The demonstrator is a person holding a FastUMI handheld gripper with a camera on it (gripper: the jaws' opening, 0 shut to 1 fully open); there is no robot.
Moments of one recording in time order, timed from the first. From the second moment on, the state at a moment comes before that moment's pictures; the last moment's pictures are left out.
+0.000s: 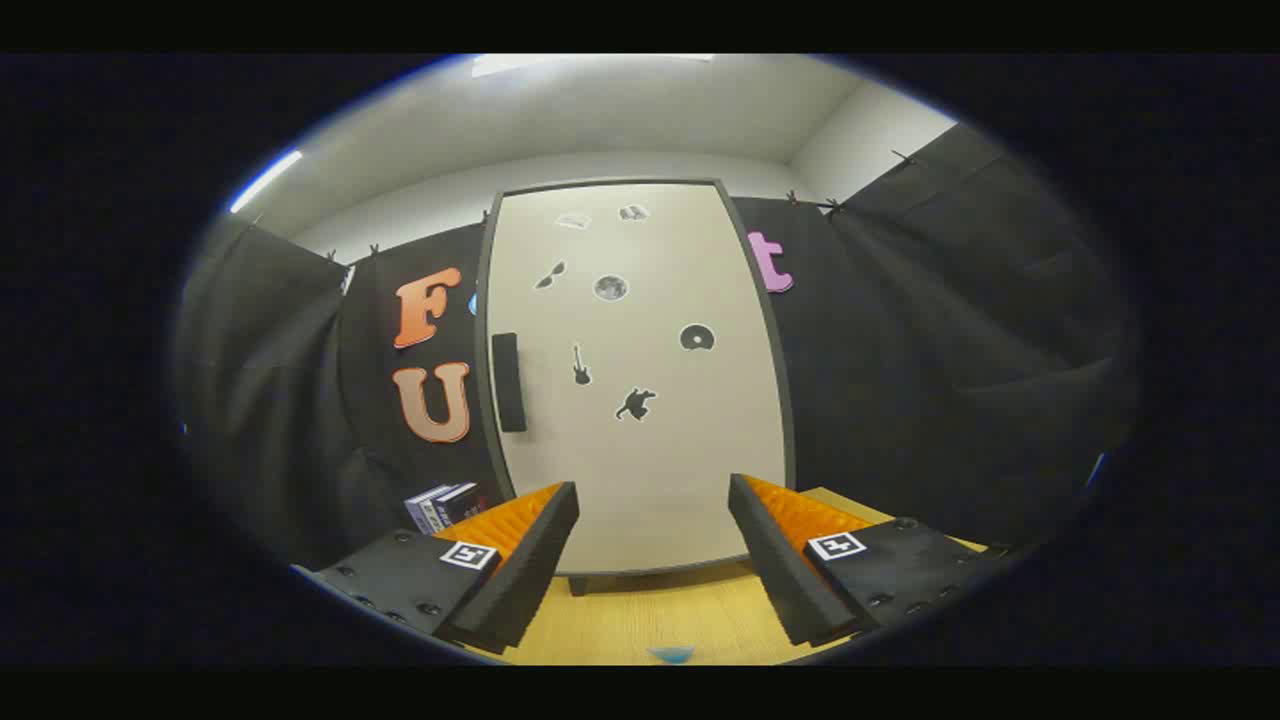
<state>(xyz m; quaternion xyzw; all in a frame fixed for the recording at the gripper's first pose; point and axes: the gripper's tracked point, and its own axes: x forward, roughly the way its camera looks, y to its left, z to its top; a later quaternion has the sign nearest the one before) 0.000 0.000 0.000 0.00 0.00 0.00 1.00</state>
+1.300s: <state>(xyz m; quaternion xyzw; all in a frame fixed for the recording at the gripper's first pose) -0.006 0.043 0.003 -0.02 0.01 -0.05 1.00</state>
